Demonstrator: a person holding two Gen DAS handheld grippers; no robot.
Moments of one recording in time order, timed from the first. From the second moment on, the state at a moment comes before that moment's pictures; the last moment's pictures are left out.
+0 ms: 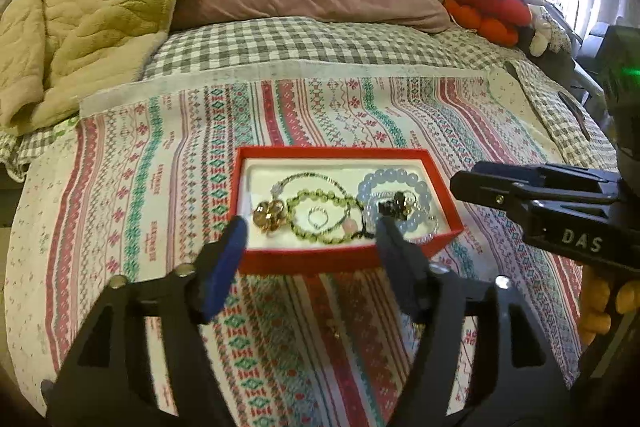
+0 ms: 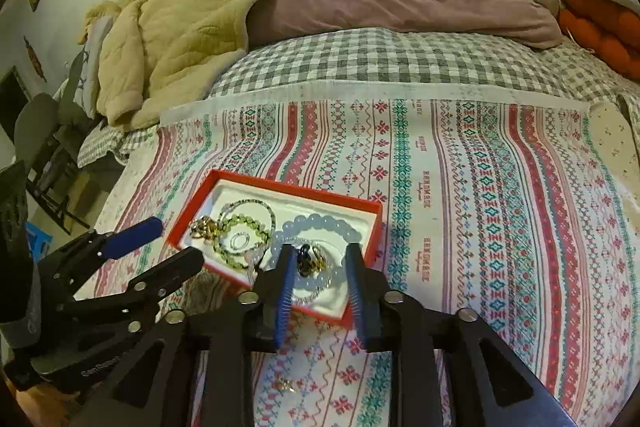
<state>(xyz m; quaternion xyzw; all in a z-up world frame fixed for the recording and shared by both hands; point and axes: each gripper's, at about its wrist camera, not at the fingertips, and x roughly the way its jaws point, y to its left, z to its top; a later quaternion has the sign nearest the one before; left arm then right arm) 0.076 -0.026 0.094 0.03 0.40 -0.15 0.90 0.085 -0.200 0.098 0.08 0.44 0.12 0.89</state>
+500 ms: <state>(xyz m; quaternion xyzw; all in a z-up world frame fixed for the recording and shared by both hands) 0.043 -0.024 0.083 0.05 0.45 -0.11 0.88 0.047 -0.200 0.106 0.05 0.45 0.08 0.89</state>
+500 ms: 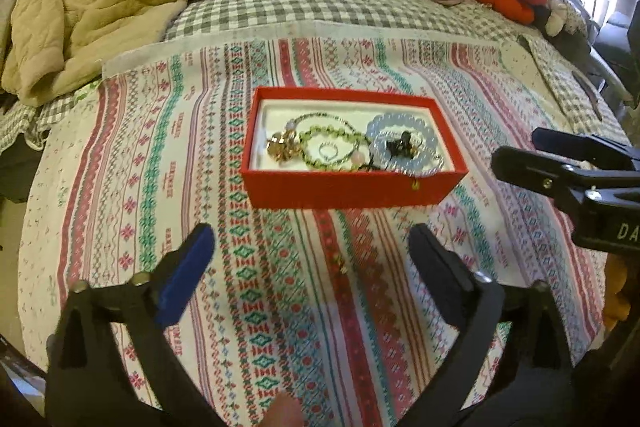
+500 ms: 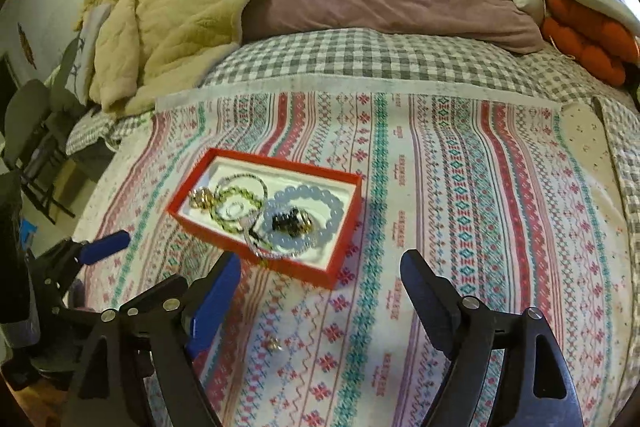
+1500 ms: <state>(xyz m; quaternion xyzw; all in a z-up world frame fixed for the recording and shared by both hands) -0.002 0.003 0.042 0.07 0.51 -0.13 0.85 0.012 -0.195 0.049 -0.02 0.53 0.07 0.84</state>
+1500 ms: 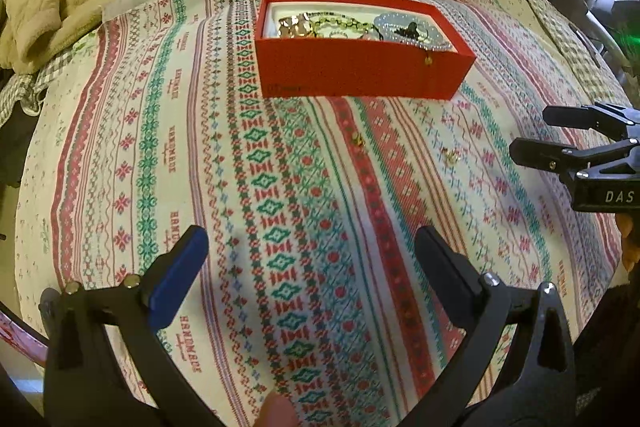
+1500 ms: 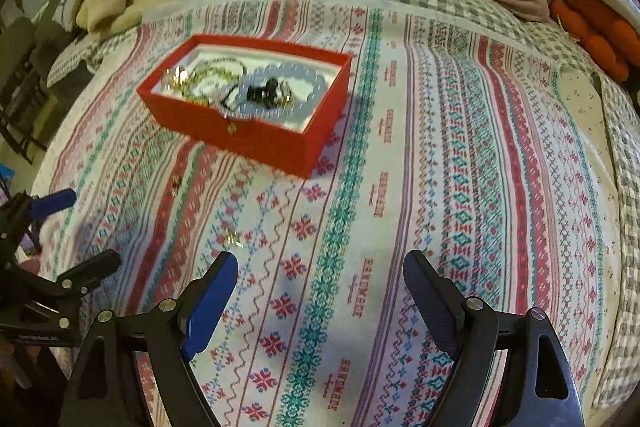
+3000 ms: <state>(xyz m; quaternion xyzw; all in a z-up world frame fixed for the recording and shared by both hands) -0.007 0.010 0.008 0.10 0.50 -0.12 0.86 0.021 -0.153 0.005 -0.07 0.50 0.14 0.85</state>
